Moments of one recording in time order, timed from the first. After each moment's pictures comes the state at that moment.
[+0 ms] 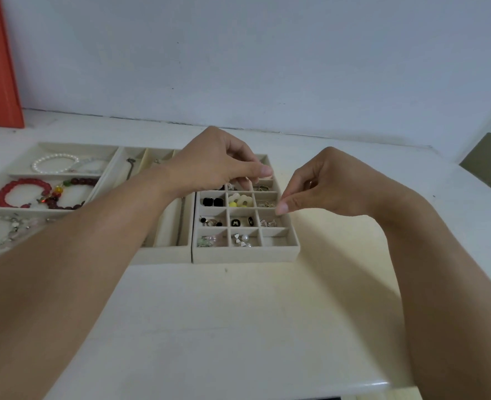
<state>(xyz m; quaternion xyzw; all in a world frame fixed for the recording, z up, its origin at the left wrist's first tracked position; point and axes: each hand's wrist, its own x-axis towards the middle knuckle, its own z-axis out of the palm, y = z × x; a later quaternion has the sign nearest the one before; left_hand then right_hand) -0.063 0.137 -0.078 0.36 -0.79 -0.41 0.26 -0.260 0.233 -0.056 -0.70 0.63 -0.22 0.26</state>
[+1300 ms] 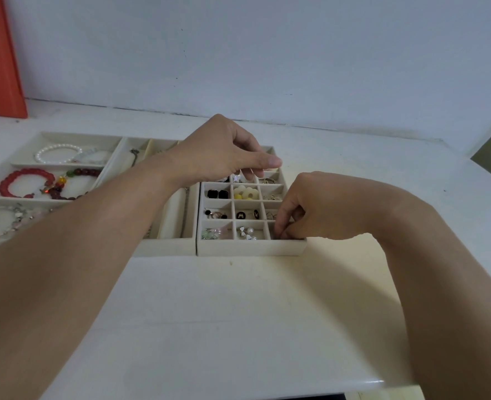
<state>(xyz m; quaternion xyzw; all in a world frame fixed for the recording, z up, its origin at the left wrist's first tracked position) -0.063 0.135 -0.078 0.36 -0.81 -0.40 0.26 -0.228 0.243 -0.059 -0.76 0.62 0.02 0.20</state>
